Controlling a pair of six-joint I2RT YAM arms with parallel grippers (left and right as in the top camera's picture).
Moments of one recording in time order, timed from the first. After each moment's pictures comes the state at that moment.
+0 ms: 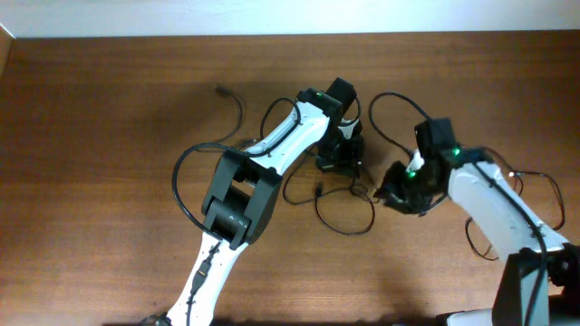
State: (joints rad) left arm -0.59 2.46 2.05 -1.08 0.61 -0.44; right arm 0.11 1.59 1.03 -0.88 -0.40 0.67
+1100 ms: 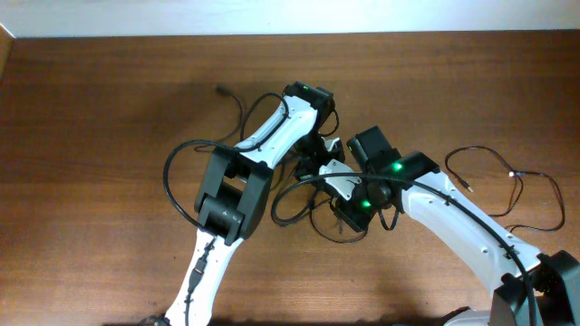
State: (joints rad) left arm -0.54 2.46 2.05 -1.46 0.67 -0.31; right arm 0.48 1.57 1.06 -0.86 -0.37 -0.40
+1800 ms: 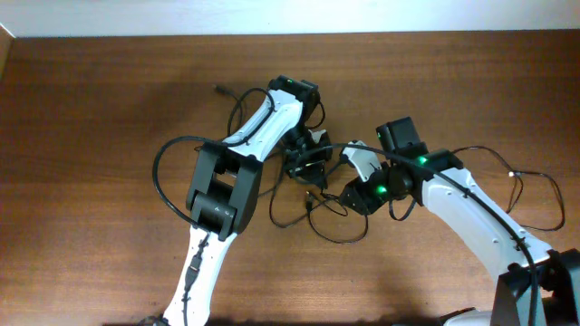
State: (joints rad) left arm -0.47 2.46 2.05 -1.45 0.65 -0.31; right arm 0.33 1.57 1.01 -0.72 -0.48 -0.27
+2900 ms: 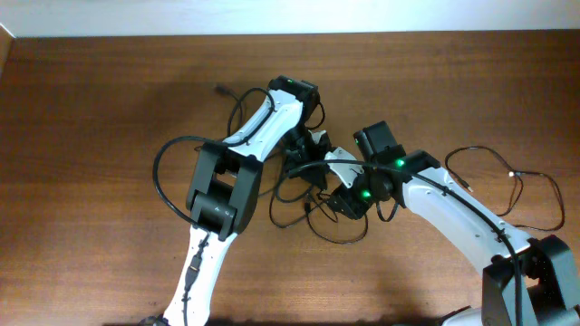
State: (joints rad) left arm -0.47 2.46 2.05 -1.46 0.65 -0.31; right arm 0.42 1.62 1.03 -0.67 -0.41 -0.34
